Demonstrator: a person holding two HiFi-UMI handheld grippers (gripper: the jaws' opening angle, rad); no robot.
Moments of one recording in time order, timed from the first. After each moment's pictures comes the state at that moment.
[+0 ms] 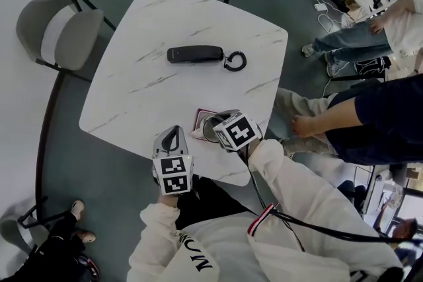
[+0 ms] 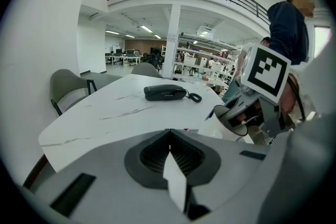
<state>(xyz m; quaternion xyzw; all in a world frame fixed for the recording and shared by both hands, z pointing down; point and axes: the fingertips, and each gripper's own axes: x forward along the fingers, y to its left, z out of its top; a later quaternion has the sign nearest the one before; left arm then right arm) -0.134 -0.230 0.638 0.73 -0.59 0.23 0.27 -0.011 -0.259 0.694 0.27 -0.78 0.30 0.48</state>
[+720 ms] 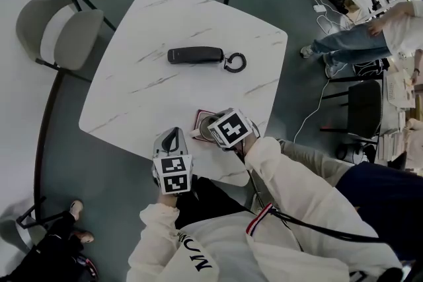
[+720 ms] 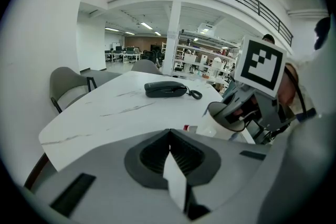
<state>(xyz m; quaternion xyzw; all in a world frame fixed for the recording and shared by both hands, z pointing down) -0.136 -0.227 0.645 0.72 -0.58 0.24 0.29 -0.016 -0.259 0.697 0.26 -0.75 0.30 0.52</state>
